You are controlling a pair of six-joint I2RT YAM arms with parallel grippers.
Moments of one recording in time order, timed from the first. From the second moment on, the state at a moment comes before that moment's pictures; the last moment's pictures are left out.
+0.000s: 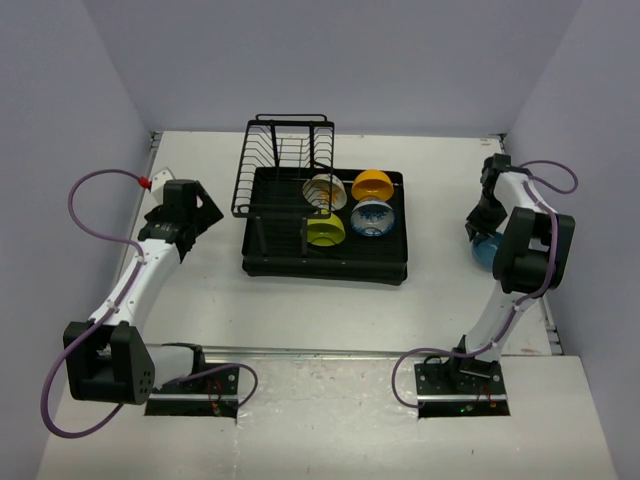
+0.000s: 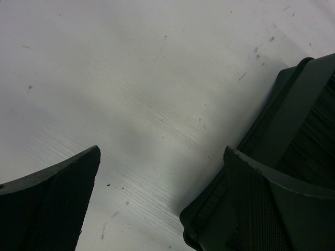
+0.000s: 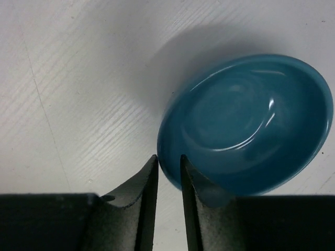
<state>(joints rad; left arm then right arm) -0.07 1.23 0.90 -0.43 -0.35 -0.62 -0.22 1.94 1.47 -0.95 0.24 0.56</state>
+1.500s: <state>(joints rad) -0.07 1.21 0.85 -0.44 -0.32 -0.70 0.63 1.34 1.13 -0.47 0.34 1.75</state>
